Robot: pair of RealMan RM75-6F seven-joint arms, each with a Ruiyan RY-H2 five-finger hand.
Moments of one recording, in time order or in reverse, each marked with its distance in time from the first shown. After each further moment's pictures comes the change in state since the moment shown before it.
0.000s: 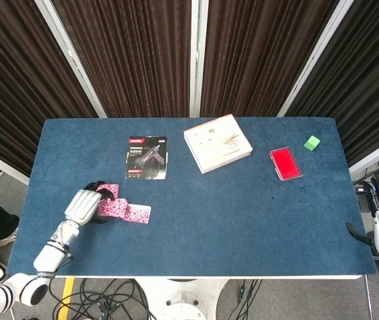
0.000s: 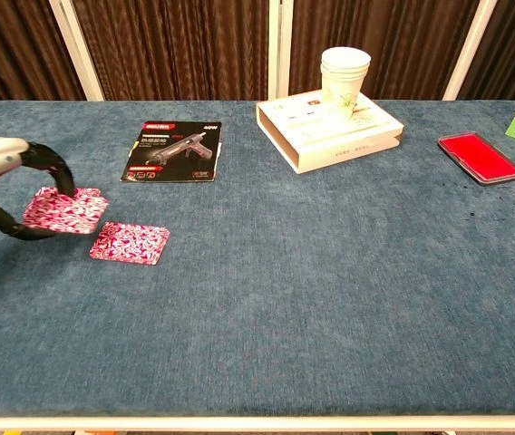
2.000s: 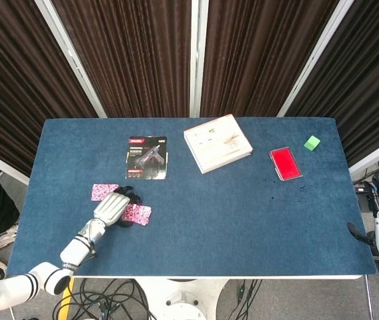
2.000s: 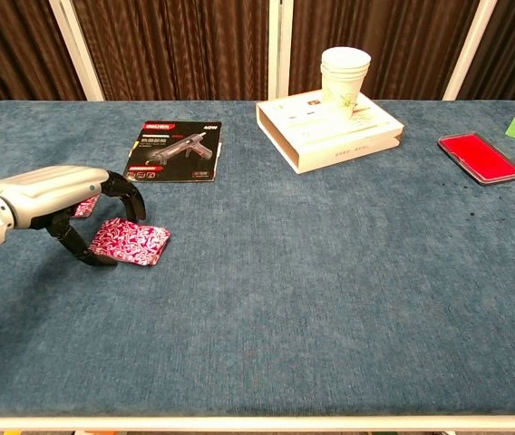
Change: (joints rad) left arm -0.117 -0.133 -0.023 0.064 -0.006 -0.162 0.046; right arm -0.005 0.005 0.001 -0.005 -0.004 0.008 0.000
